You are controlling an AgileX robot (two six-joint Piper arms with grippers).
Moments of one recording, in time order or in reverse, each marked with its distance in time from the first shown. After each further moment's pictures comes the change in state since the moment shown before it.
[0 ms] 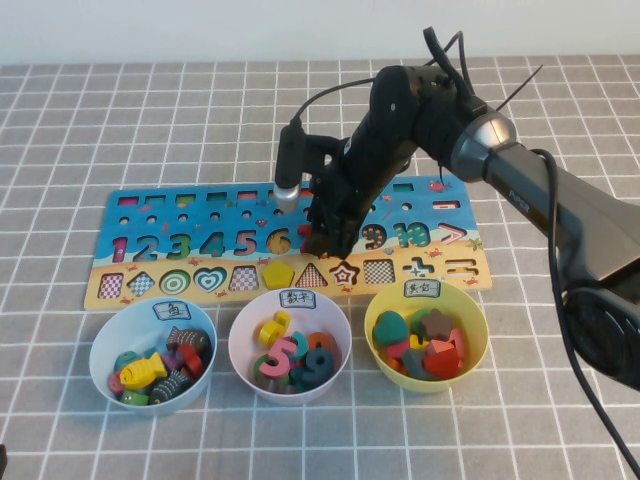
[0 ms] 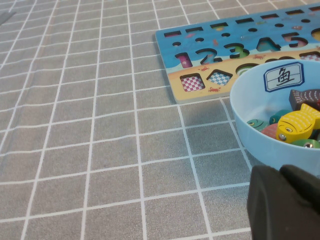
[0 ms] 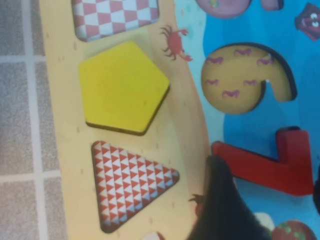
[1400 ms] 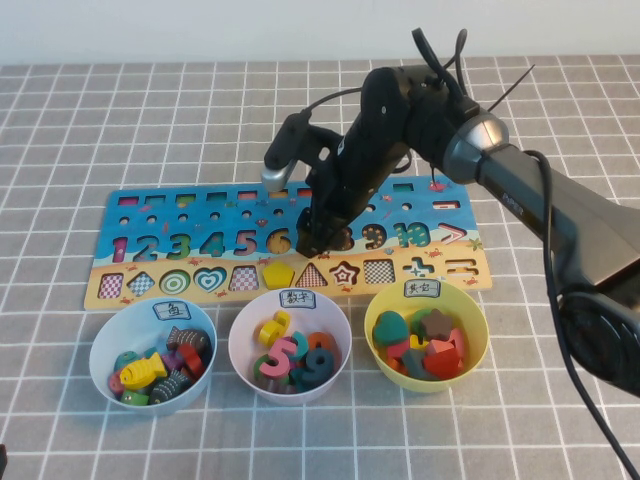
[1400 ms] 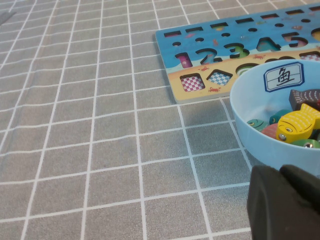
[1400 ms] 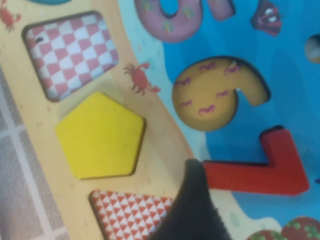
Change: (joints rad) right arm 0.020 -0.002 -0.011 -0.050 -0.012 0.313; left arm 0.000 0.000 0.000 0.000 0.000 0.000
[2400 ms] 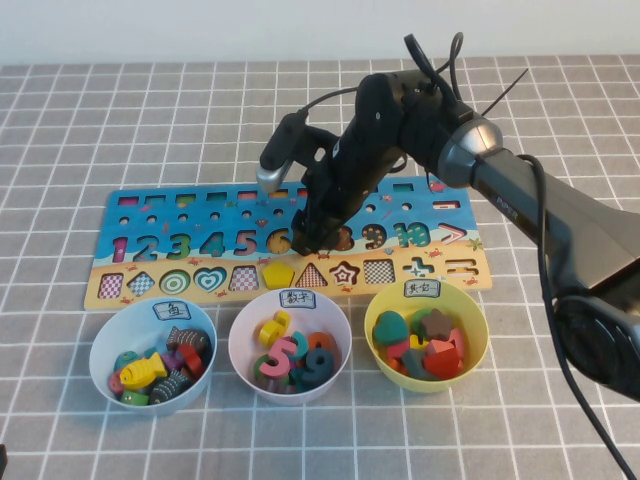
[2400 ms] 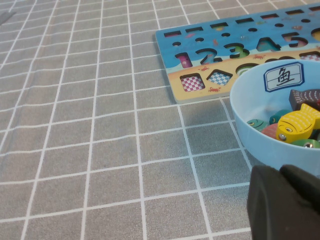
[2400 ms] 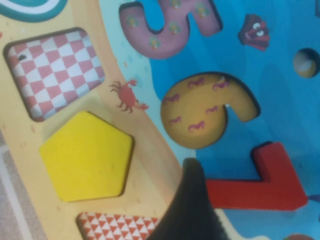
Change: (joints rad) right arm 0.010 0.007 -0.003 -0.019 -0.039 0.027; left arm 0.000 0.000 0.000 0.000 0.000 0.000
